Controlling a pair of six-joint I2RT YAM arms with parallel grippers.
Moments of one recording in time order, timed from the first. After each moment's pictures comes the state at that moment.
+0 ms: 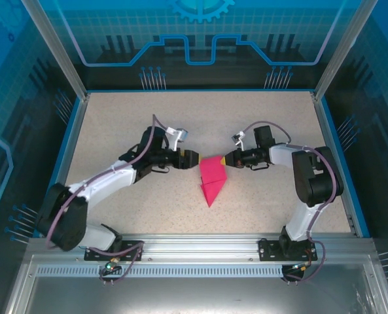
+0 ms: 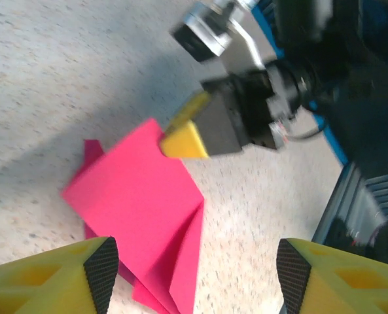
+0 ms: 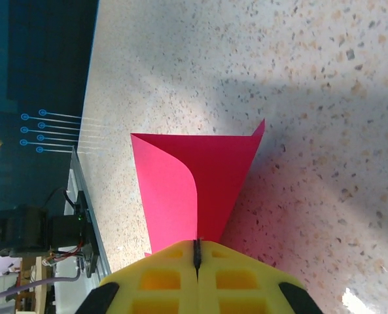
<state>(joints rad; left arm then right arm) -0.57 1.36 0.86 -0.11 0.47 -0.43 0.19 1.80 0.92 -0.19 -0.98 0.23</state>
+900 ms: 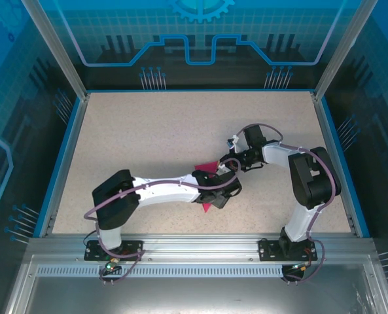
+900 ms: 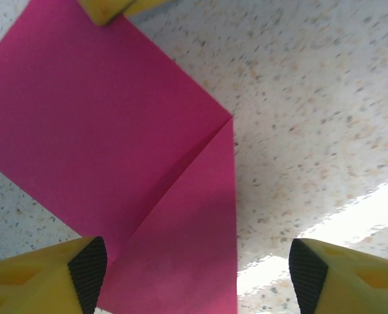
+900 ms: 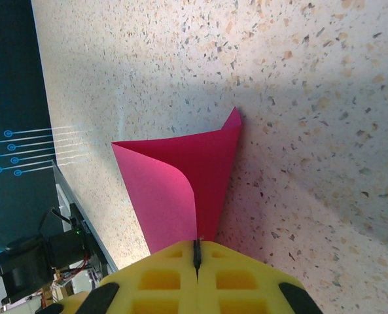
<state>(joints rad) -1.12 1.86 1.30 -0.71 -0.37 -0.51 0.28 1.79 0.97 -0.34 -0.83 0.42</state>
